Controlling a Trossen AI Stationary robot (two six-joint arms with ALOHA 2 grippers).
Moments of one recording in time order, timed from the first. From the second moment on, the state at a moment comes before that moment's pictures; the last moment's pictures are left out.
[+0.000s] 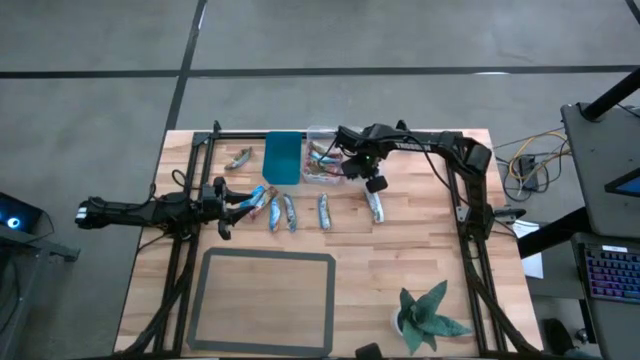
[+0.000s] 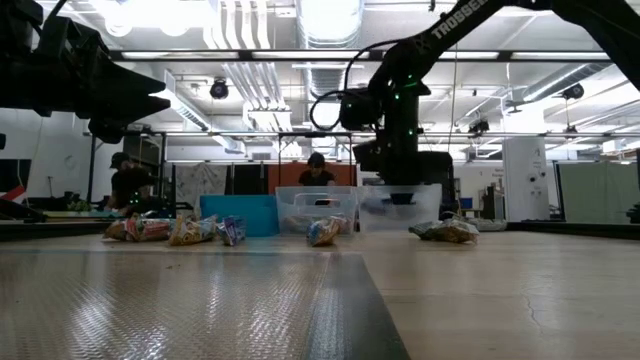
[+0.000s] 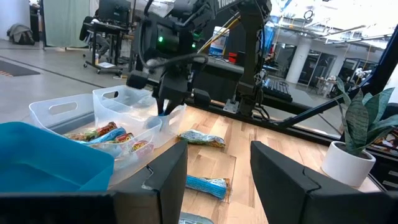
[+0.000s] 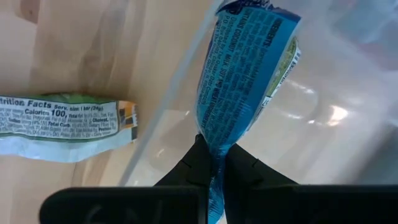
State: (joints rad) left arm -0.07 0.09 0.01 0.05 -0.31 -0.22; right arm -0.48 2.01 1.50 -0.96 0.07 -0.84
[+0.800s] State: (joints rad) left arm -0.07 0.09 0.01 0.05 -0.31 -0.22; right arm -0.48 2.03 1.49 -0.97 0.08 -0.70
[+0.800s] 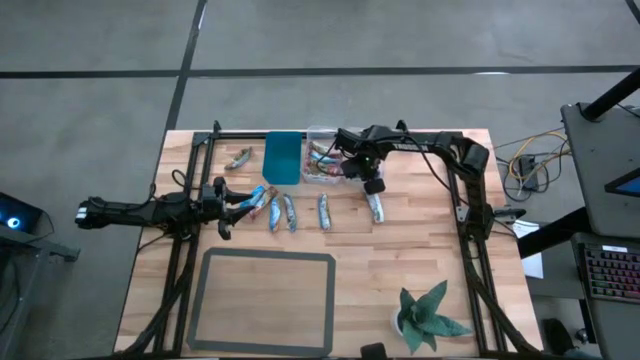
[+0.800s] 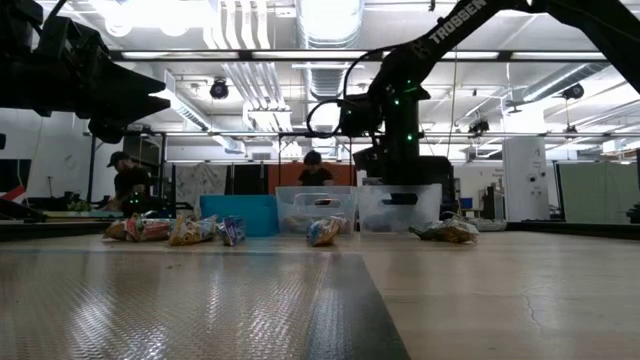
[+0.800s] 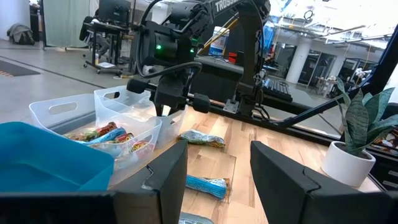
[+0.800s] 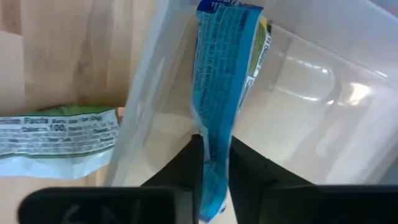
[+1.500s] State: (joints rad) left arm -0.07 0.09 0.01 0.05 -0.31 -0.22; right arm -0.49 2.00 1.86 -1.32 0.14 -0.58
